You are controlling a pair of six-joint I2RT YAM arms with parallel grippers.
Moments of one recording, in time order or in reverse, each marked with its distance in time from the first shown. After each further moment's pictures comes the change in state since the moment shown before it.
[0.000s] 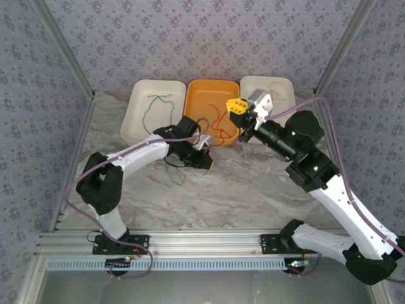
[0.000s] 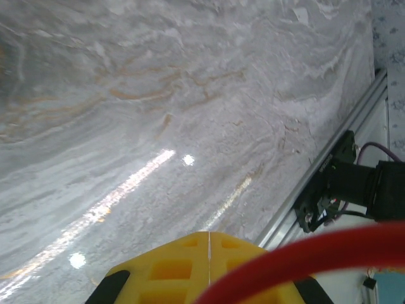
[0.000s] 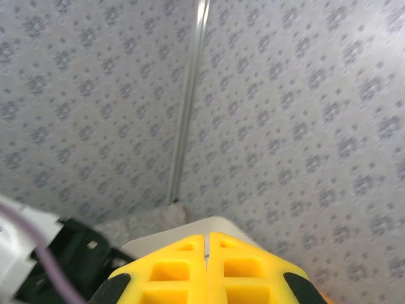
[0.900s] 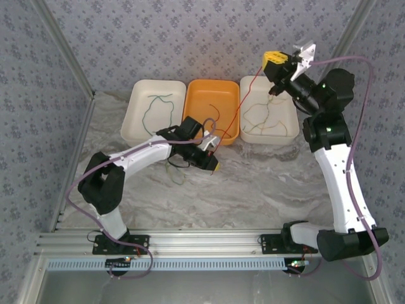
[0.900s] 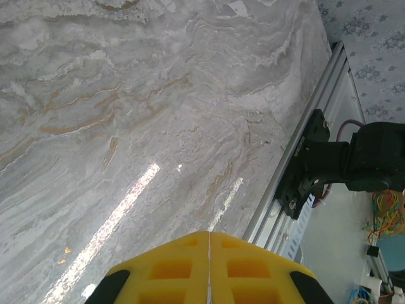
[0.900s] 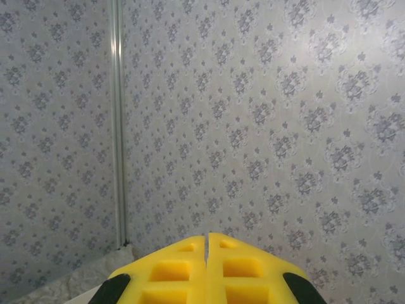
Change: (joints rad) left arm -0.021 0.016 0.002 0.068 0.094 0.120; right arm -0.510 0.232 0.279 0.081 -0.373 0.267
